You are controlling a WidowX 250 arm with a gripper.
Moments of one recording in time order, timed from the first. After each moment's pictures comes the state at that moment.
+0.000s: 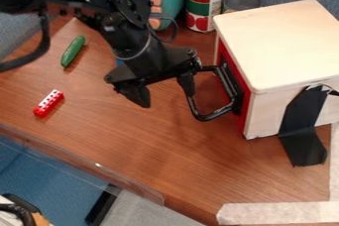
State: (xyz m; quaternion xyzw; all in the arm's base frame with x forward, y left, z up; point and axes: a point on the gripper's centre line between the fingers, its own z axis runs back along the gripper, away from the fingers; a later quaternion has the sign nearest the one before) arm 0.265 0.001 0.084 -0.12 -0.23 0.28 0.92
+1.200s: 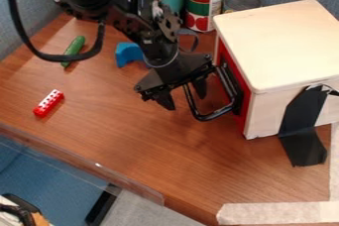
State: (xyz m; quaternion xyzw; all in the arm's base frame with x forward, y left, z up) arm 0.307 0.001 0.039 -0.11 -0.20 0.36 0.91
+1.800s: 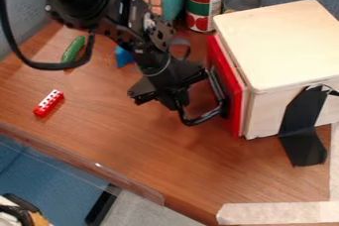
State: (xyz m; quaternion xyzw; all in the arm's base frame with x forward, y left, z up) arm 0.290 0.015 0.028 -0.08 -0.19 0.34 0.92
